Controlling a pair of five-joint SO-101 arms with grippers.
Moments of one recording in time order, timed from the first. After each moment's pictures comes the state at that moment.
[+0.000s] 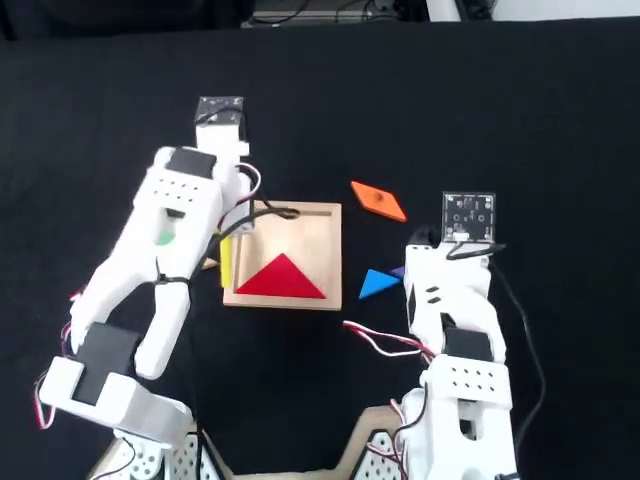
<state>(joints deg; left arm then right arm) 9.0 2.5 13.8 67.7 13.1 7.6 -61.9 86.5 18.2 6.1</state>
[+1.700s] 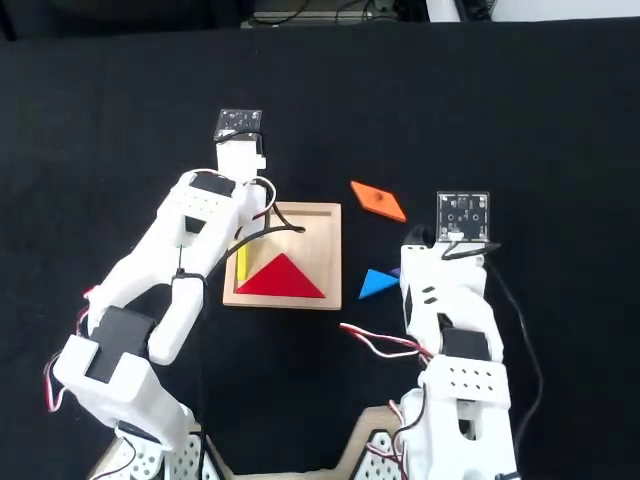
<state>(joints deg) 11.4 9.4 21.2 50.1 11.8 6.2 -61.9 86.5 18.2 6.1</state>
